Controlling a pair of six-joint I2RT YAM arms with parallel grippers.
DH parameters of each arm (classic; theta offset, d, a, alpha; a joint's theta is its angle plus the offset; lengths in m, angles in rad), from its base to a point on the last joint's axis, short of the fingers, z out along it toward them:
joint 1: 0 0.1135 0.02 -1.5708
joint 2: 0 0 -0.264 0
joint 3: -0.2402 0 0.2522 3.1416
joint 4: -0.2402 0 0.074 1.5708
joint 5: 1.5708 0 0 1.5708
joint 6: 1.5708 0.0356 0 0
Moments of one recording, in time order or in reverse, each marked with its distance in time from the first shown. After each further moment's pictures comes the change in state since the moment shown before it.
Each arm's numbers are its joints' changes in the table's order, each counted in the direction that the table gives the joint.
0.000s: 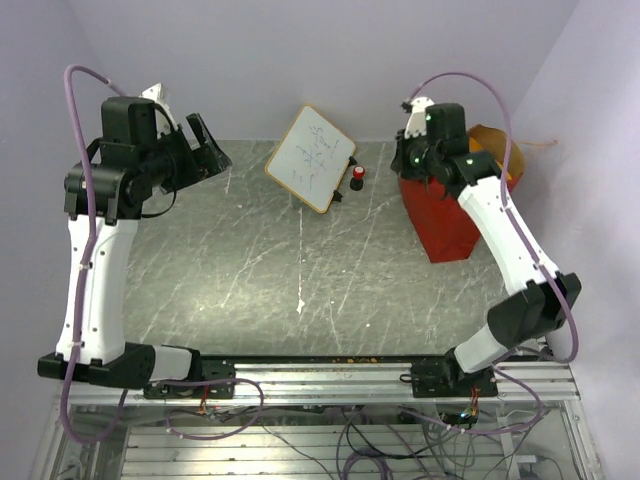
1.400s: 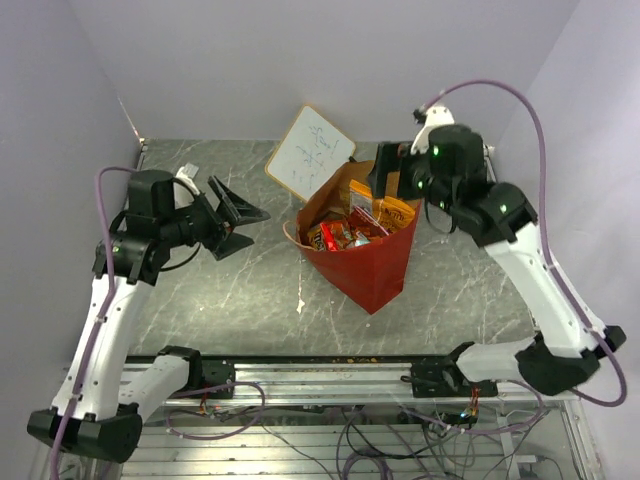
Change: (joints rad) left arm -0.002 -0.357 0.671 0.294 0.506 -0.509; right arm 0.424 -0.335 0.018 -0.165 0.359 0.245
